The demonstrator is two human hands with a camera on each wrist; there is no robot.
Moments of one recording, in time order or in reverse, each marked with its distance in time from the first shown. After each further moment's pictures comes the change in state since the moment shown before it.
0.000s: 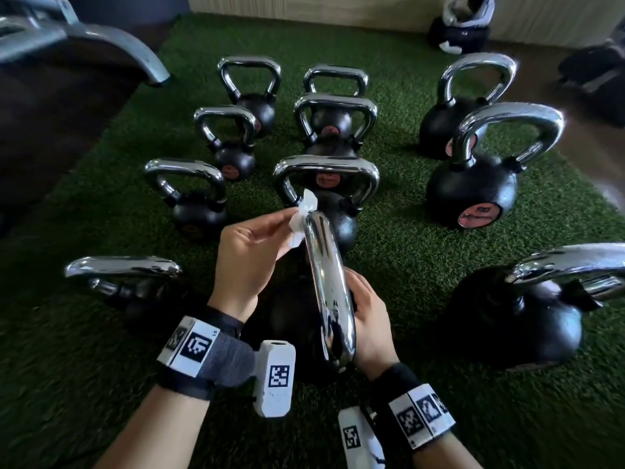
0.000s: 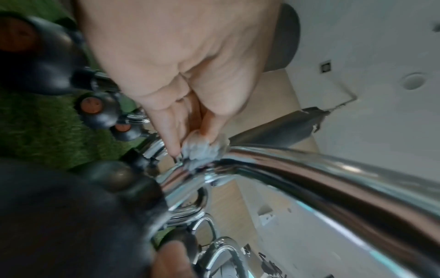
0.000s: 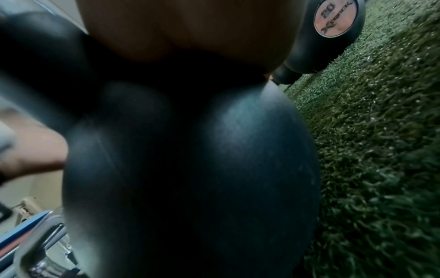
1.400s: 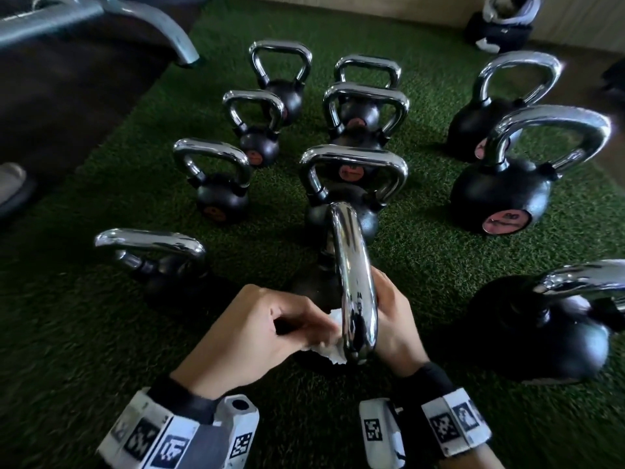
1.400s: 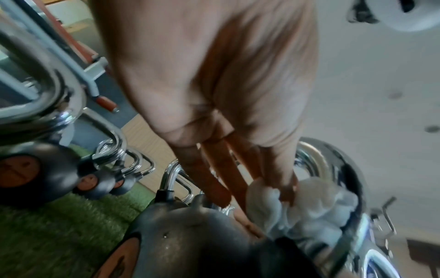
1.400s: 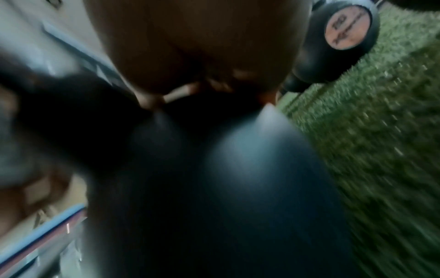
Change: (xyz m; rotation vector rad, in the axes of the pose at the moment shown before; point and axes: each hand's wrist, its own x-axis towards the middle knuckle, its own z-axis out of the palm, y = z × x) left_hand -0.085 0.014 -0.043 0.524 -0.518 0.185; right_hand 0.003 -0.003 -0.013 -0.007 -0.102 0.065
